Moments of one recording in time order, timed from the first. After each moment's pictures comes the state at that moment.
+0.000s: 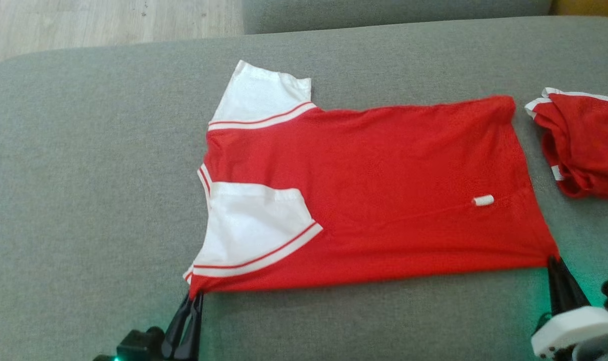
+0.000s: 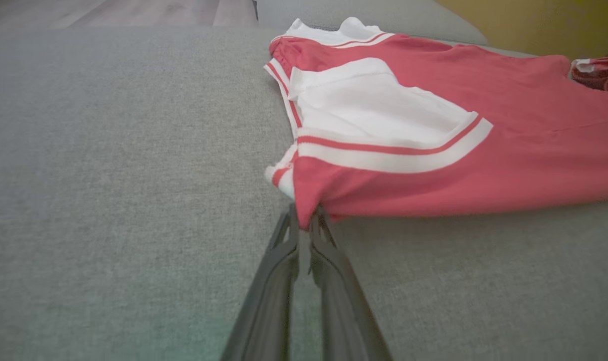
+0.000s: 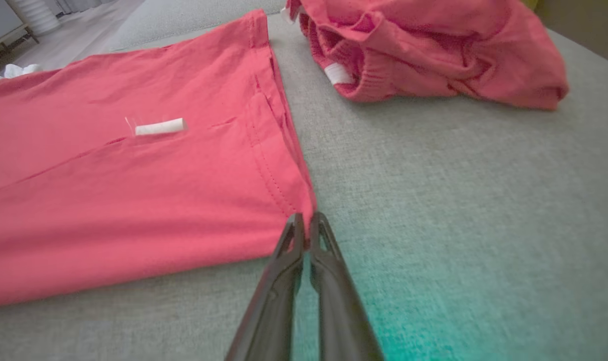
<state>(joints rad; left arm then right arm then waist) 0.06 0.33 -0.55 0.20 -0.51 0.19 -0.19 0.00 -0.20 -0.07 0.50 0.31 0.13 -0.16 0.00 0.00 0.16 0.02</state>
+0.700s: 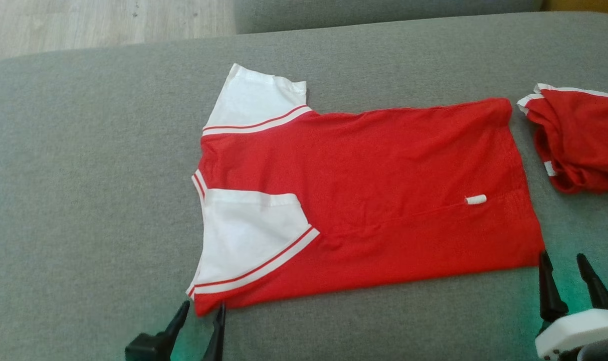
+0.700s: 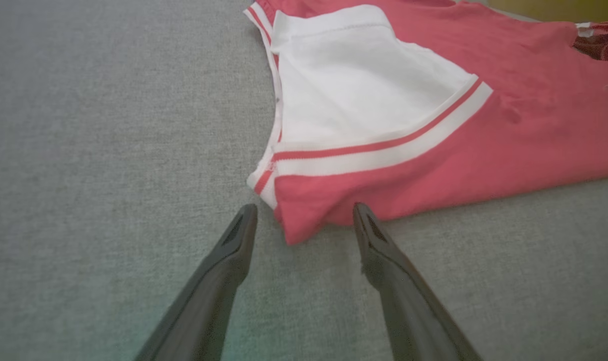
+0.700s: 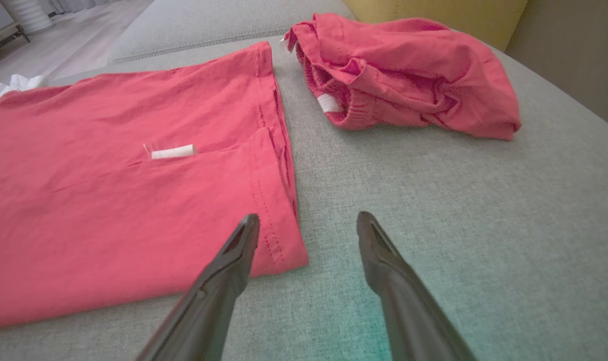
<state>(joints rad) 0.09 0.33 -0.58 0.17 -0.55 0.19 -0.11 0.10 -0.15 -0.14 0.28 0.24 0.13 -0.08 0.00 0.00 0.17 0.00</state>
